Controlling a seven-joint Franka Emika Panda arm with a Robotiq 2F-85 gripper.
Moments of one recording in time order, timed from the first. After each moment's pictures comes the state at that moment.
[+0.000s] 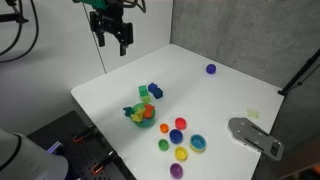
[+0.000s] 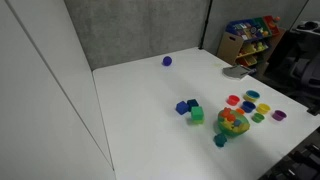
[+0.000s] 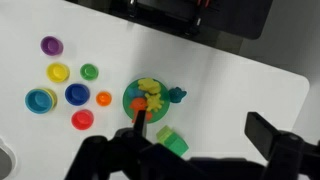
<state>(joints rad) 0.06 -0.44 -0.07 -2.26 0.03 1.65 -0.24</state>
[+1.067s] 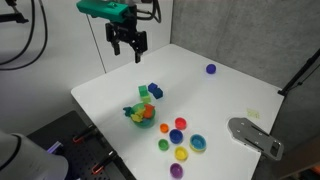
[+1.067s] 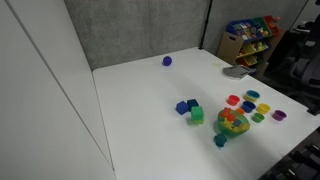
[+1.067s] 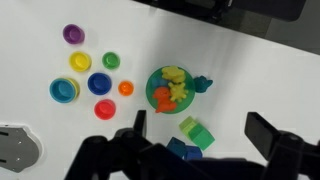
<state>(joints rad) 0.02 -0.38 -0.08 -2.29 -0.04 1.80 -0.25</state>
